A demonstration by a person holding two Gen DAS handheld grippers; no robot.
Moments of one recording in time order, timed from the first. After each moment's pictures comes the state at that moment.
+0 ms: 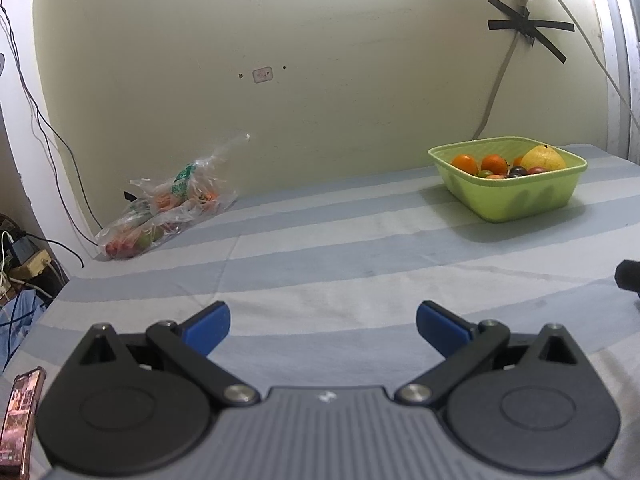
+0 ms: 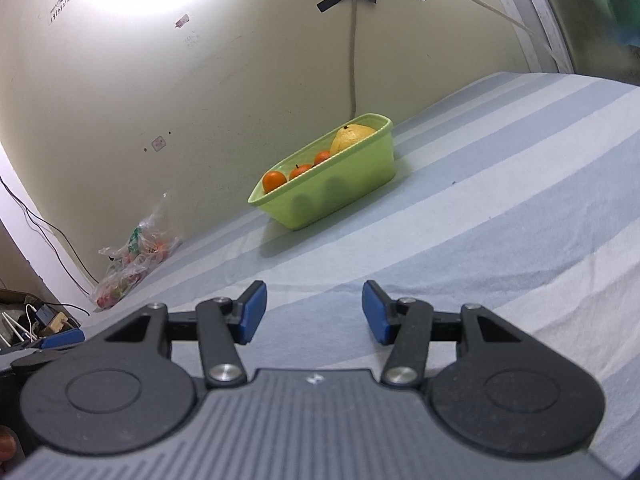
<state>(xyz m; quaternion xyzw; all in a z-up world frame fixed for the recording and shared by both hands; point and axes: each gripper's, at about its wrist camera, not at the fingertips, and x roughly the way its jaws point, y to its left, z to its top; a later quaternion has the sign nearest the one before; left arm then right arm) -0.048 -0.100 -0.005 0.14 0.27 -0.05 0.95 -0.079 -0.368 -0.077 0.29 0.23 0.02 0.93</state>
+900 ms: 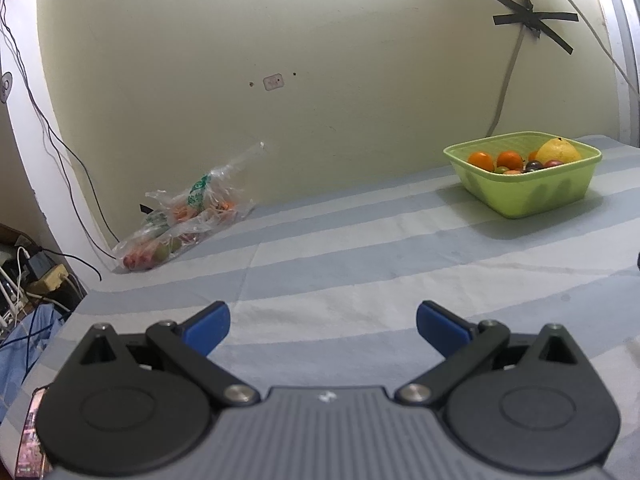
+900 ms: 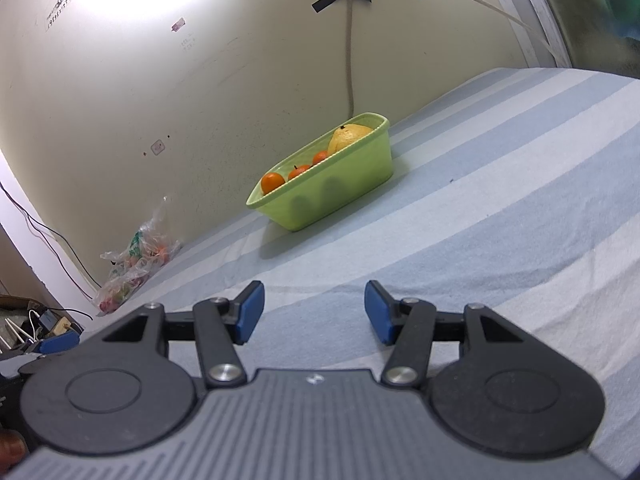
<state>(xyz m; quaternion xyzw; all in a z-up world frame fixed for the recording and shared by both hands) -0.045 -0.095 -0.007 0.17 0.25 -0.04 0.95 -0.080 -0.370 -0.078 0.30 0.23 0.02 0.92</state>
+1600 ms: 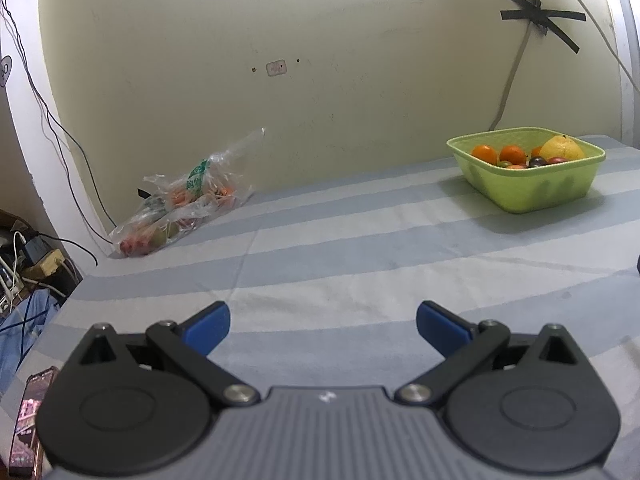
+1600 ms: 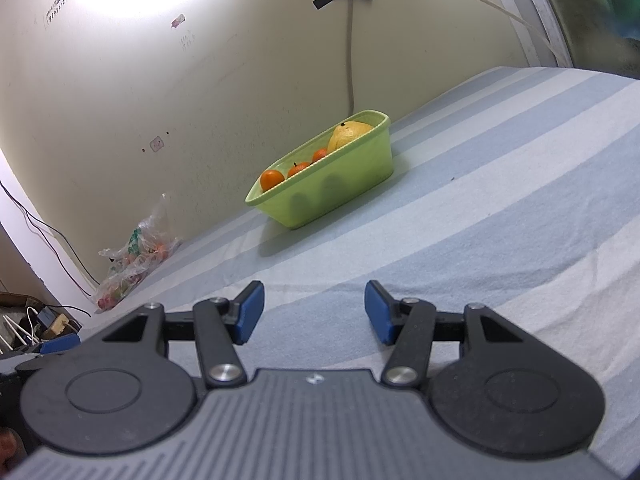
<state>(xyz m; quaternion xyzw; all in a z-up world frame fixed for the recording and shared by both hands) -0.042 -0.092 -0.008 0.16 0.27 -0.04 0.95 -0.079 -0.370 -0.079 0.30 0.23 0.02 0.92</state>
